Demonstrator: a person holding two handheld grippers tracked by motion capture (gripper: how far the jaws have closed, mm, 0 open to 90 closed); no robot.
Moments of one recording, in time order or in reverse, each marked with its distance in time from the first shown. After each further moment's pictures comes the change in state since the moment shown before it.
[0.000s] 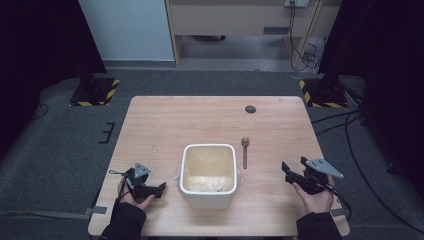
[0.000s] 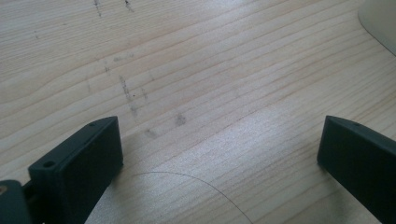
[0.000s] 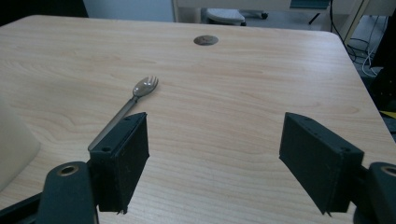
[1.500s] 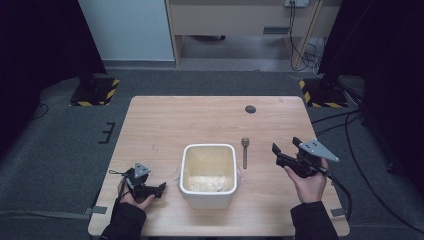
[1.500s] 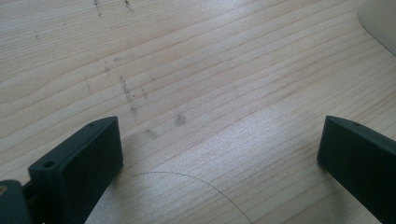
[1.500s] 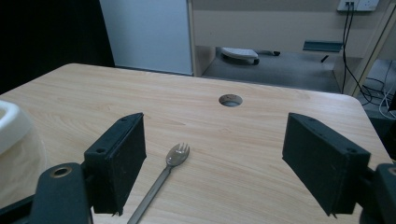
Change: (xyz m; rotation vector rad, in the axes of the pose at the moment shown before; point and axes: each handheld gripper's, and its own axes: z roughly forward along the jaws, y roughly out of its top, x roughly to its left) left arm 0.000 0.000 0.000 0.000 0.000 0.000; right arm 0.030 0.062 0.007 -0.118 0.060 -0.027
